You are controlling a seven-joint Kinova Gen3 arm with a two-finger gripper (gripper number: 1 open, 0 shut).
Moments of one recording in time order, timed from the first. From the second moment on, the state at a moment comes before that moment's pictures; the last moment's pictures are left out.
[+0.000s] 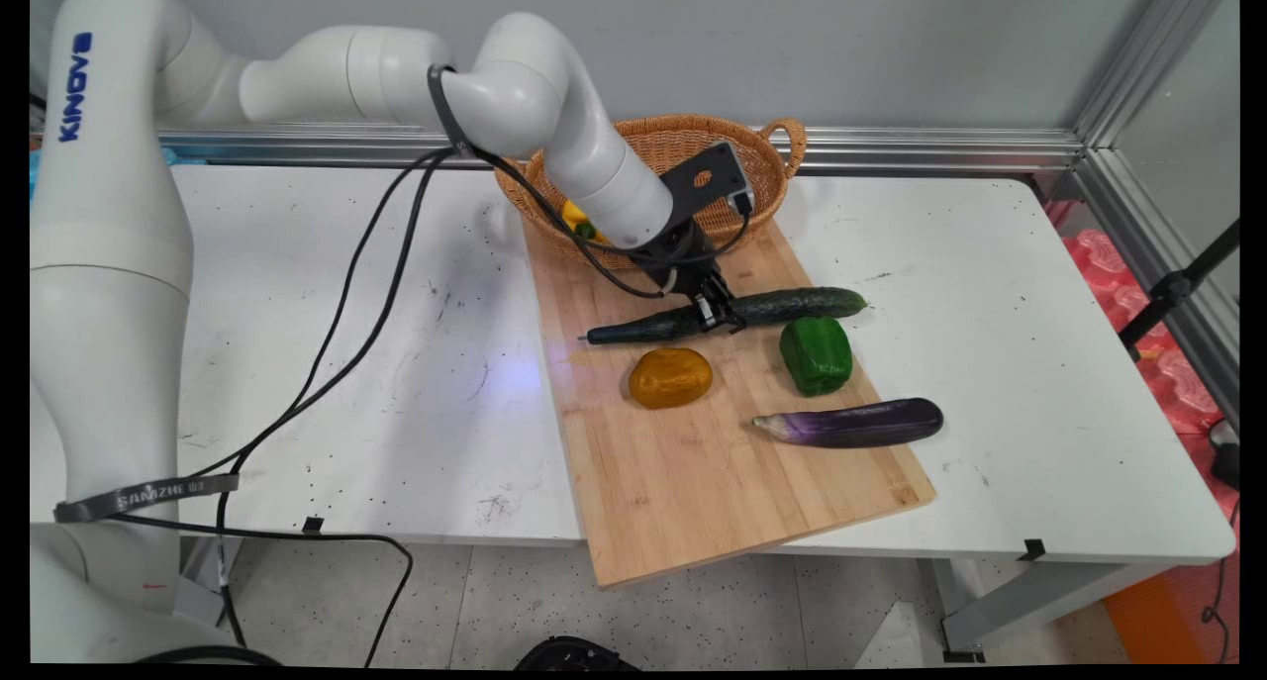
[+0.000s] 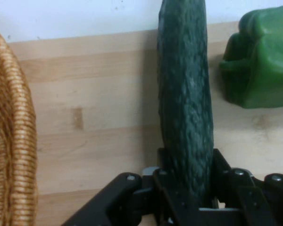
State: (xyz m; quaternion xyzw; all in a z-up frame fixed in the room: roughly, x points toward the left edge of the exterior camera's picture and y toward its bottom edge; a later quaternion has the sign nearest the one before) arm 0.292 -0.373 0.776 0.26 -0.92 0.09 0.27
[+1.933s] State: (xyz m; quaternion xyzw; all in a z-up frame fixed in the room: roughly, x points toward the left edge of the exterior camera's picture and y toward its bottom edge) arm 0.392 -0.523 0.893 0.24 -0.92 0.20 0.24
